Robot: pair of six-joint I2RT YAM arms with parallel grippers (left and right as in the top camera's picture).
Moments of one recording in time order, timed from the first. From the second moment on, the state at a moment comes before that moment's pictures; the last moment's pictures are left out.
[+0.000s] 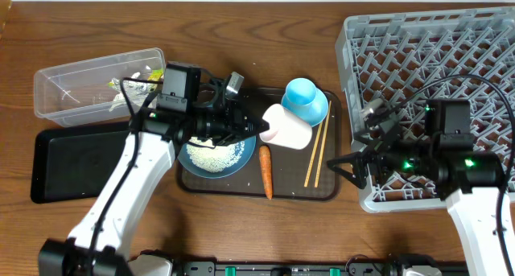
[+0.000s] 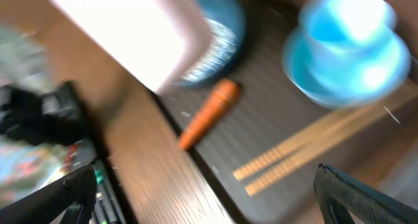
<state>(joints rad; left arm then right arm) -0.23 1.44 1.06 -0.60 1.07 -0.56 0.03 1.13 0.97 -0.92 -0.89 -0.42</state>
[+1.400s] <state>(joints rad) -0.30 1.53 1.06 -0.50 1.30 -0.70 0.20 1.27 0.97 -0.64 -1.10 -0.50</state>
